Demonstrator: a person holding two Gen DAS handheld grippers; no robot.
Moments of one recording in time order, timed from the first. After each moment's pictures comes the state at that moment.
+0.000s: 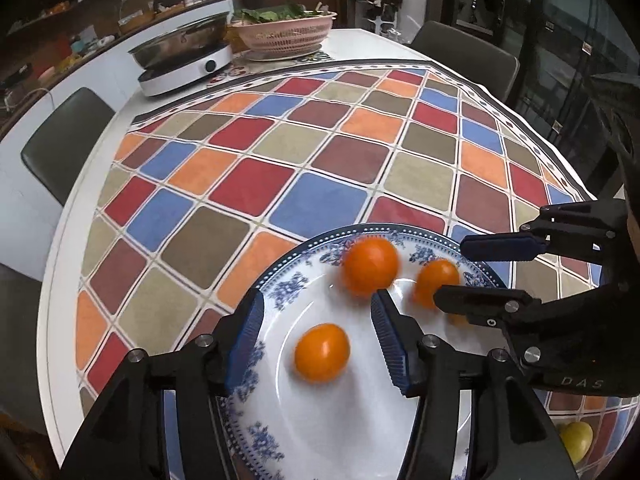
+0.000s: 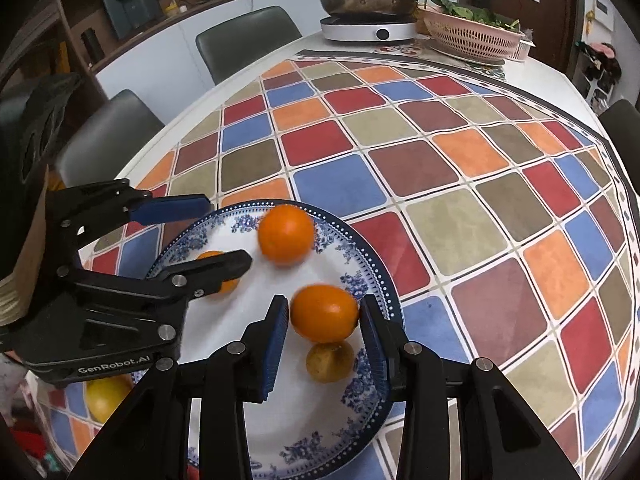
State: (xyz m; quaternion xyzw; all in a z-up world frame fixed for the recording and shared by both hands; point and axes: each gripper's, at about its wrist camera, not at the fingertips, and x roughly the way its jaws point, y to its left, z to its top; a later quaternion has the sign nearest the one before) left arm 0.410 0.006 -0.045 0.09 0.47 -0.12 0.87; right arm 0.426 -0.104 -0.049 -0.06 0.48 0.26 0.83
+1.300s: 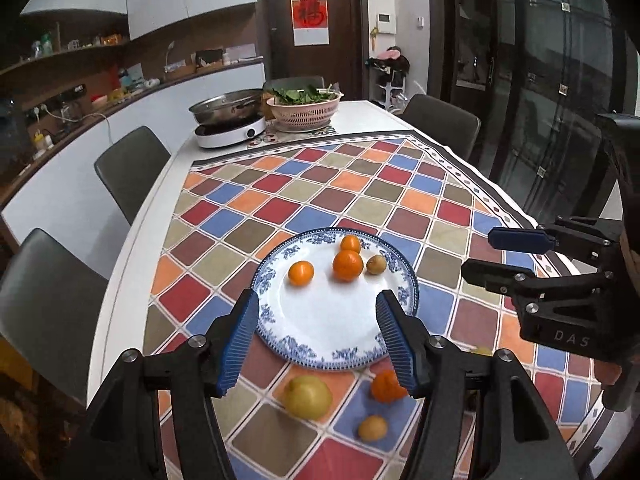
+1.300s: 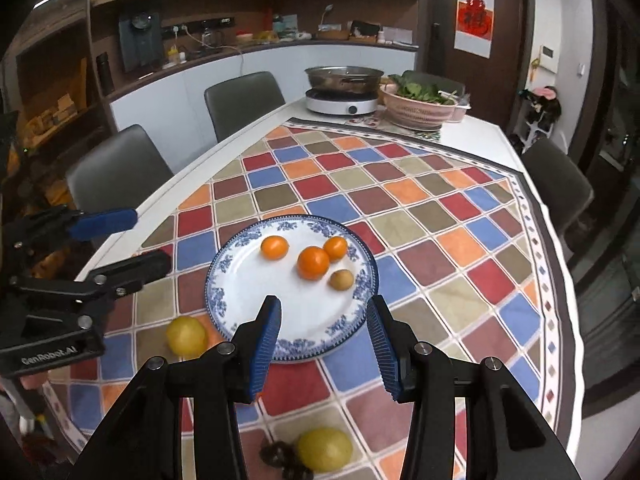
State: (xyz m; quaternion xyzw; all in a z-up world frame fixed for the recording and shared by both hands) left arm 0.213 0.009 0.066 0.07 0.36 -0.09 0.93; right arm 0.255 -0.133 0.054 -0.07 0.38 0.19 0.90
